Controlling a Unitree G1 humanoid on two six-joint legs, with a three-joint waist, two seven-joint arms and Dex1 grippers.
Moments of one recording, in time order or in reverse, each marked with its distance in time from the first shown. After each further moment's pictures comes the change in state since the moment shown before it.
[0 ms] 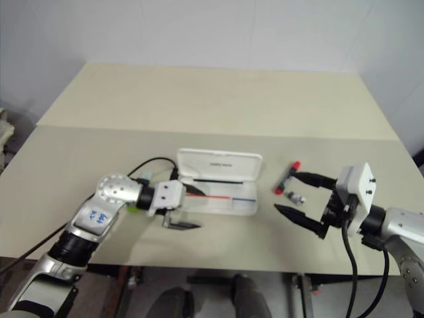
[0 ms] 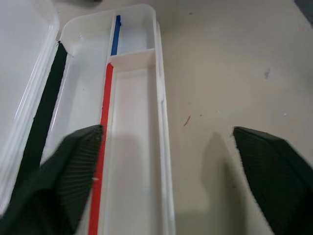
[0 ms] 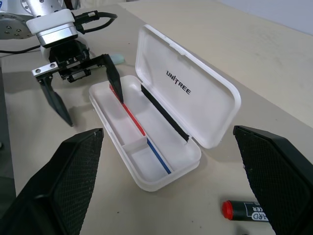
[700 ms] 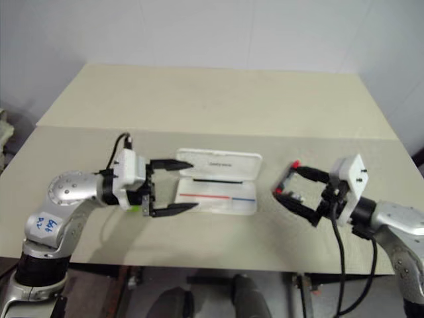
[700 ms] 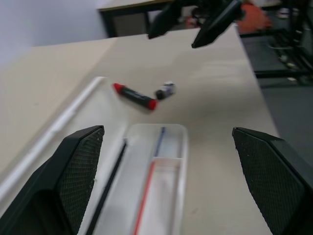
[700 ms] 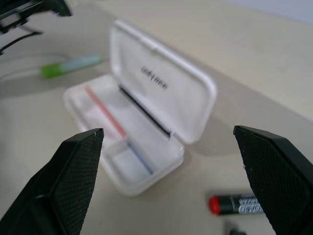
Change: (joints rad) left arm 0.090 -0.026 0.341 -0.324 -0.387 0.280 0.192; right arm -0.111 0.062 0.069 0.035 -0.041 0.103 -0.225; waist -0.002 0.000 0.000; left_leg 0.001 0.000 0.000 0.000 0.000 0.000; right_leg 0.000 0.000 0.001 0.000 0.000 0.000
